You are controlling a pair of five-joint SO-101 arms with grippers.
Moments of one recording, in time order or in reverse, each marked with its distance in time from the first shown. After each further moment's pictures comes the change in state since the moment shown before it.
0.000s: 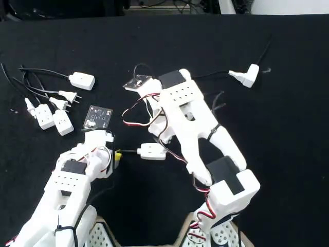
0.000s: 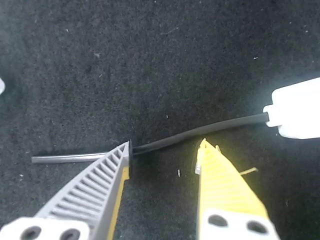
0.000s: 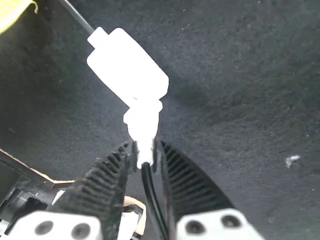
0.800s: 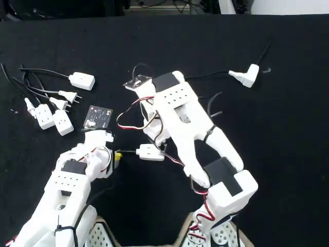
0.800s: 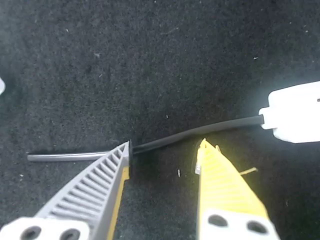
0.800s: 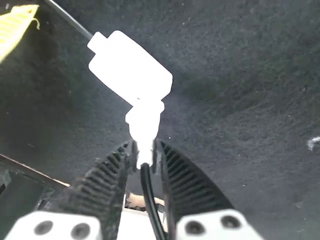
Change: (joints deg) left arm 0.0 0.0 0.0 0.0 0.0; right arm -2.7 0.0 0.0 1.2 -10.9
